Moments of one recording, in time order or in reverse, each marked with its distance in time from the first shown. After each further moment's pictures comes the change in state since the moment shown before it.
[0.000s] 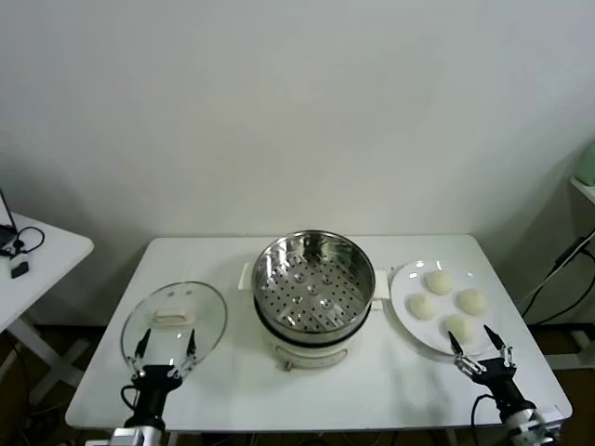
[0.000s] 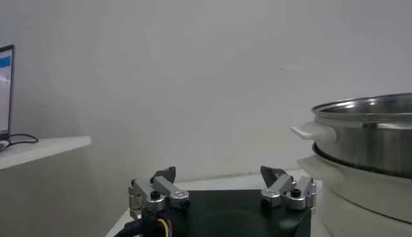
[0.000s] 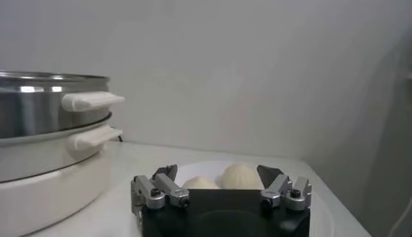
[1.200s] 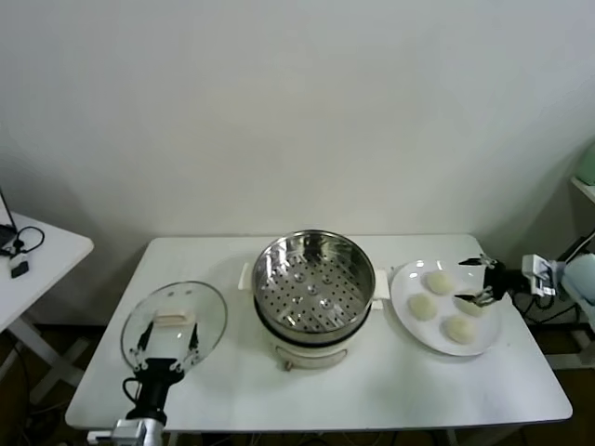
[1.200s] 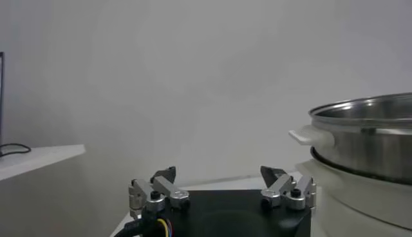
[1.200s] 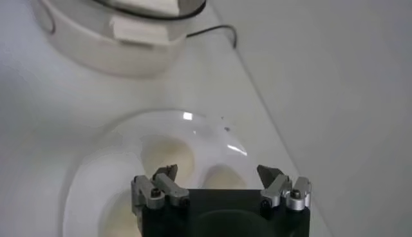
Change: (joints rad) left arm -0.021 0.037 0.024 -0.020 0.005 0.043 -0.028; right arm 1.277 -0.478 -0.959 -0.648 -0.435 -0.097 -0.863
